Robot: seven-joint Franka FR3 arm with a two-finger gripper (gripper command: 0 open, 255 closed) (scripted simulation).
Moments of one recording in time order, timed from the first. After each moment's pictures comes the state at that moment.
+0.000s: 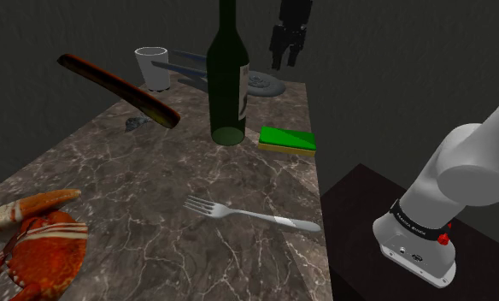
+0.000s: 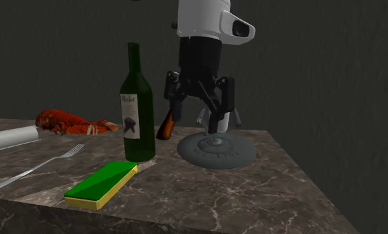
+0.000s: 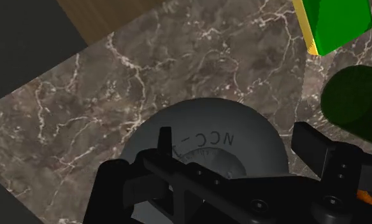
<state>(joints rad) 0.13 -0.24 0.07 -1.94 0.13 1.70 -0.04</state>
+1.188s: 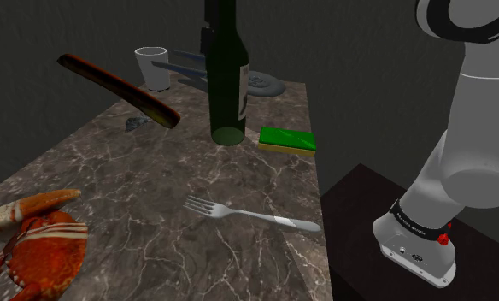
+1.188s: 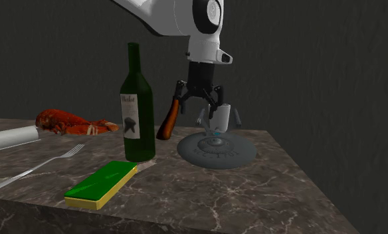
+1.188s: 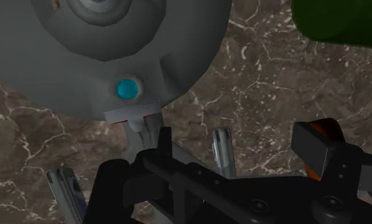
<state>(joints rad) 0.24 0.32 0.17 -1.30 0.07 1.63 -0.14</state>
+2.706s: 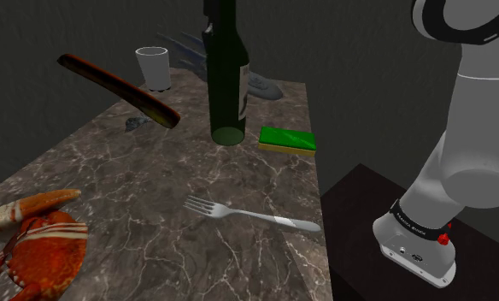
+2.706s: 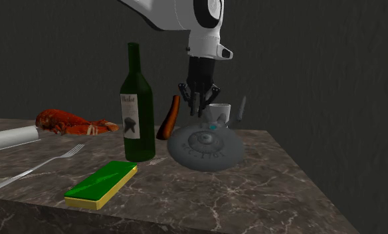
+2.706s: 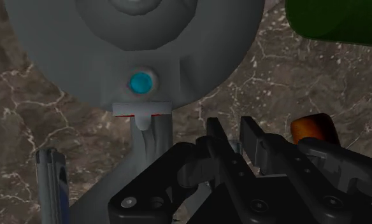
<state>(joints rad) 0.25 0.34 0.17 -1.24 0.07 1.59 -0.14</state>
